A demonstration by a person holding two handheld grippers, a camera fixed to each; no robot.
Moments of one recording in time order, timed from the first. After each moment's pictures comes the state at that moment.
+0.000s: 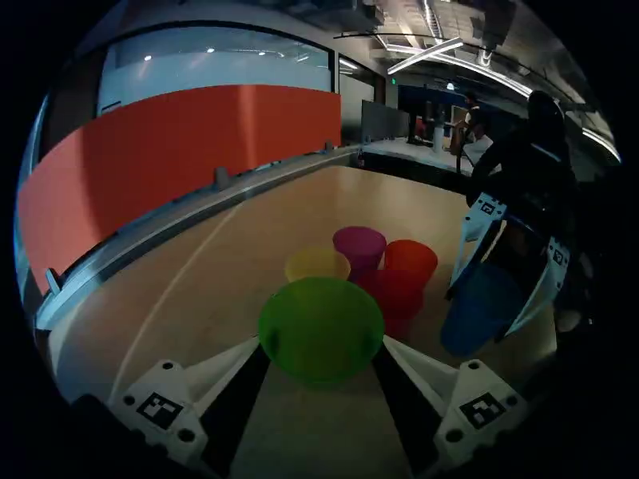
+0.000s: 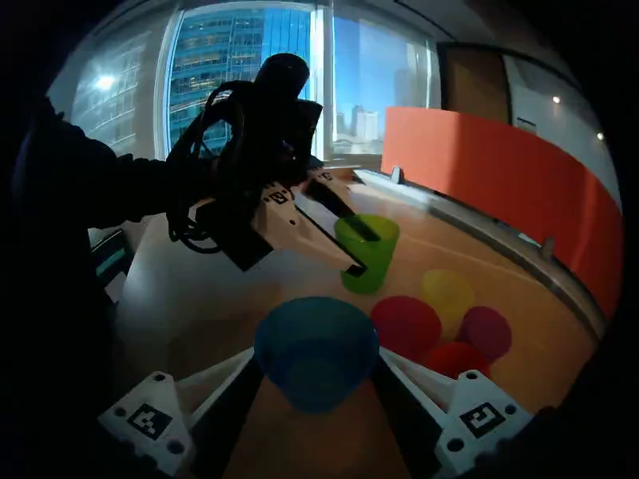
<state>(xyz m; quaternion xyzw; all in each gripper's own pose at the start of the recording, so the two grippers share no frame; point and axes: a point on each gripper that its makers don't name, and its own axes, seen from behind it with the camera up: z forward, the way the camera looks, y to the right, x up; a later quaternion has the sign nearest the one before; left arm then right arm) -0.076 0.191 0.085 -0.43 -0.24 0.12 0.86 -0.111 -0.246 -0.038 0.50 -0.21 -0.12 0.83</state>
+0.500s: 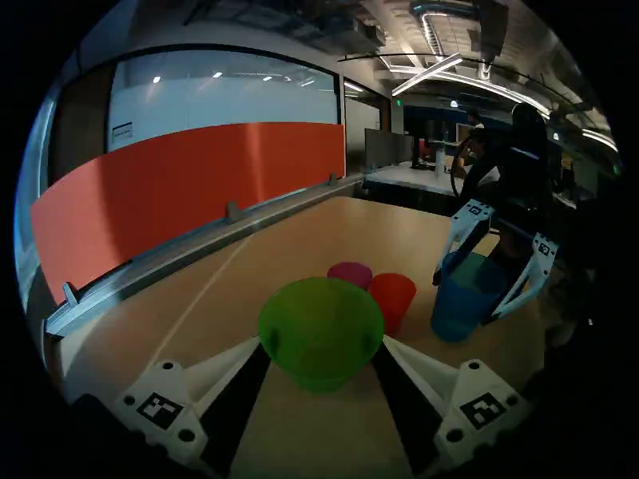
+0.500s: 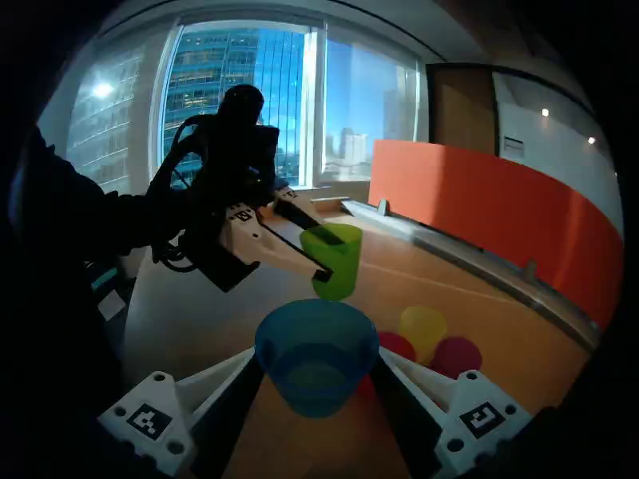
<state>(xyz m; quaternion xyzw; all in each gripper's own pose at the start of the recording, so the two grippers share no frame) -0.018 0.182 0.061 -0.42 -0.18 0.11 0.88 -0.053 -0.239 -0.042 0.48 -0.16 -0.10 0.86</state>
